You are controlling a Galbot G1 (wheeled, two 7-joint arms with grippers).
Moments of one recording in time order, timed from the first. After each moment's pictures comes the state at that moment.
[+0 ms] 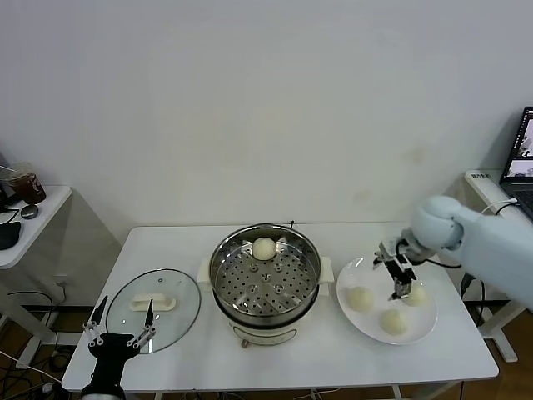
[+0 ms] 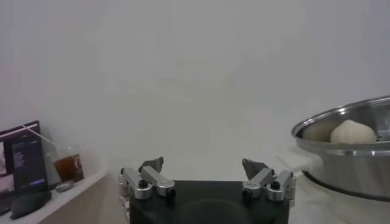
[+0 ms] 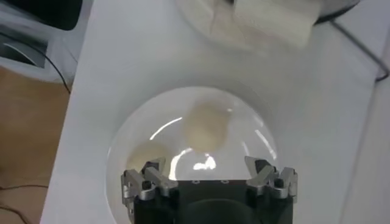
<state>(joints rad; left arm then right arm) 1.79 -1.33 -0.70 -2.13 0.04 -0.17 -0.12 0.18 0.57 -0.99 1.51 -0.07 -0.26 -1.16</state>
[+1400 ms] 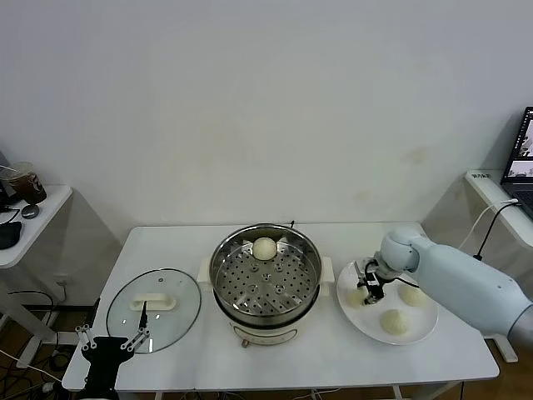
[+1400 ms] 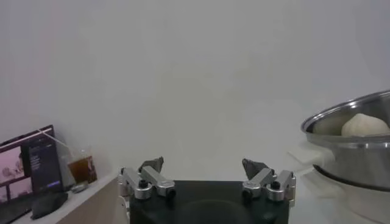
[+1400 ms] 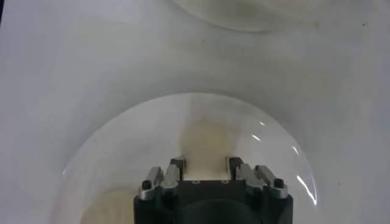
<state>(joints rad) 1.80 -1.34 -0.71 -2.14 0.06 -0.18 -0.13 -0.07 0.76 -0.79 1.29 -0.20 -0.26 -1.12</state>
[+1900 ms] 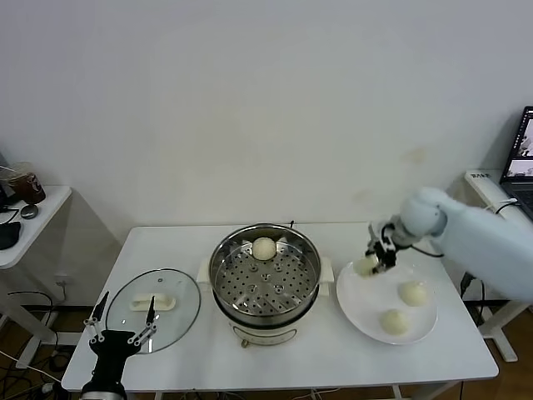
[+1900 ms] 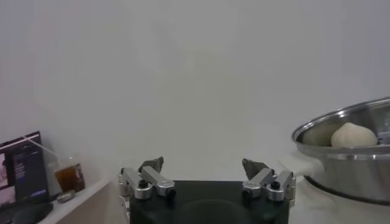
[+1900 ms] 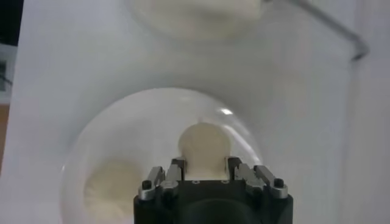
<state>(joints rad) 1.77 -1.31 -0.68 -2.13 0.05 -0.17 -0.13 0.30 0.67 -0.97 1.41 0.03 -0.32 -1.13</state>
